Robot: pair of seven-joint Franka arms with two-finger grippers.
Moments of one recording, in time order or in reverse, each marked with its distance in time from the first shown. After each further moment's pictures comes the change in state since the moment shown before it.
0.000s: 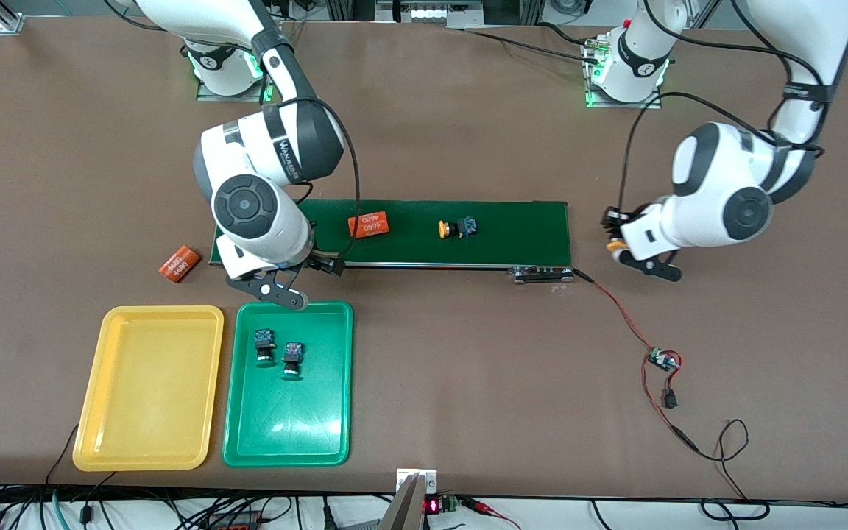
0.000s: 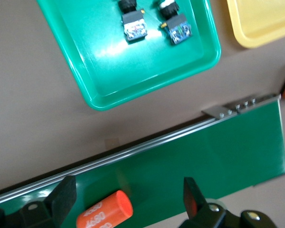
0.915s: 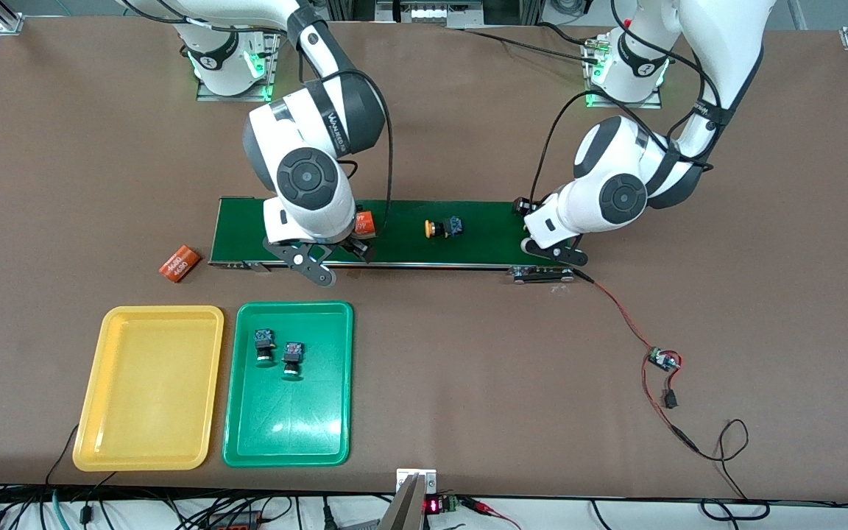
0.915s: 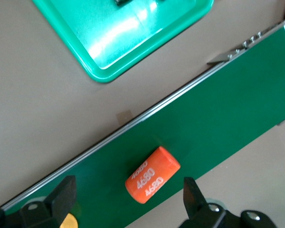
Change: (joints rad) left arm -0.078 0.090 -0.157 0.026 -0.020 0.128 -0.264; right arm 0.106 0.000 0.000 -0.007 0.000 -0.013 0.318
